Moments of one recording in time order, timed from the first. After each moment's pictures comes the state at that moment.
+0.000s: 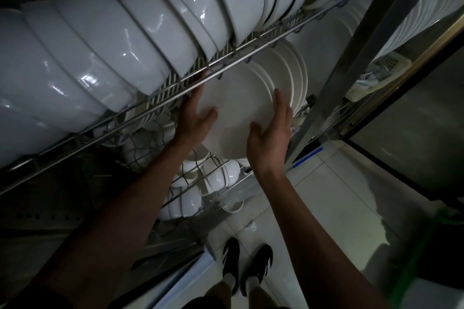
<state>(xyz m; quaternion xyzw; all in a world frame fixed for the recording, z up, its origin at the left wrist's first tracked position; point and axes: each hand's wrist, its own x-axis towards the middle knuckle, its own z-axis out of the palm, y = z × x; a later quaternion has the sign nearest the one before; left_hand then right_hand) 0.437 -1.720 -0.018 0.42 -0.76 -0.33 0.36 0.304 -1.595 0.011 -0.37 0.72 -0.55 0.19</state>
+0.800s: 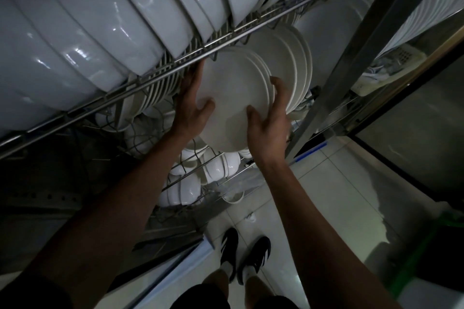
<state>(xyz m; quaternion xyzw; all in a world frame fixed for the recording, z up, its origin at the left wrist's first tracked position) 0.443 -1.719 -0.028 0.43 -0.78 -0.27 0.36 0.296 -1.595 0.012 -0.40 0.66 -0.59 0.24</state>
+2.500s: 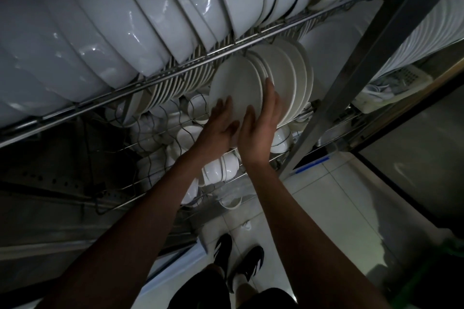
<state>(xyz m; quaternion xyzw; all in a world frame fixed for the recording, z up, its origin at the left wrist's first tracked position) 0.406 -1.661 -0.034 0.51 -0.70 -0.45 0.22 0.299 -1.618 -0.015 -0.44 0.62 -0.63 0.16</state>
